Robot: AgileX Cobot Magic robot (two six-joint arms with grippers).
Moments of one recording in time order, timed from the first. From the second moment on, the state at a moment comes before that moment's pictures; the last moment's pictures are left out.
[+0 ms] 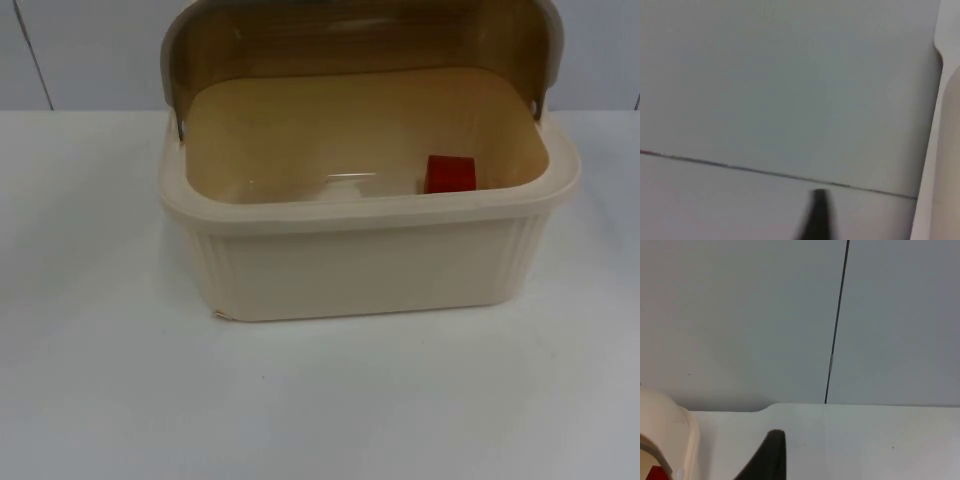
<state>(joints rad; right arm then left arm) -0.08 0.99 -1.05 0.05 0.46 -0.14 -0.54 1.83 -1.80 0.00 0.53 1.02</state>
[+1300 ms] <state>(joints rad) 0.00 0.99 -1.05 0.01 0.46 -0.14 -0.54 1.96 -1.80 -0.15 0.65 0.94</state>
